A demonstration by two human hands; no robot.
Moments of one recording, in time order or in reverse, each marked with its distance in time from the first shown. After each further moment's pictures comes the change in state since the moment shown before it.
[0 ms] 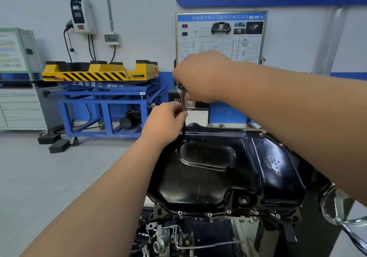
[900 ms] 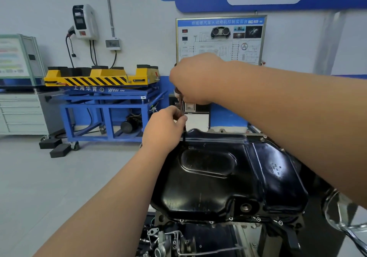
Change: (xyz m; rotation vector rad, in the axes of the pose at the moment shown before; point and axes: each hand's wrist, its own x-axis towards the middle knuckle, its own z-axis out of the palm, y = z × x) left_hand -0.002 0.003 0.001 0.029 0.057 -0.099; right_hand 0.009 -0.005 -0.011 -0.067 -0.038 0.020
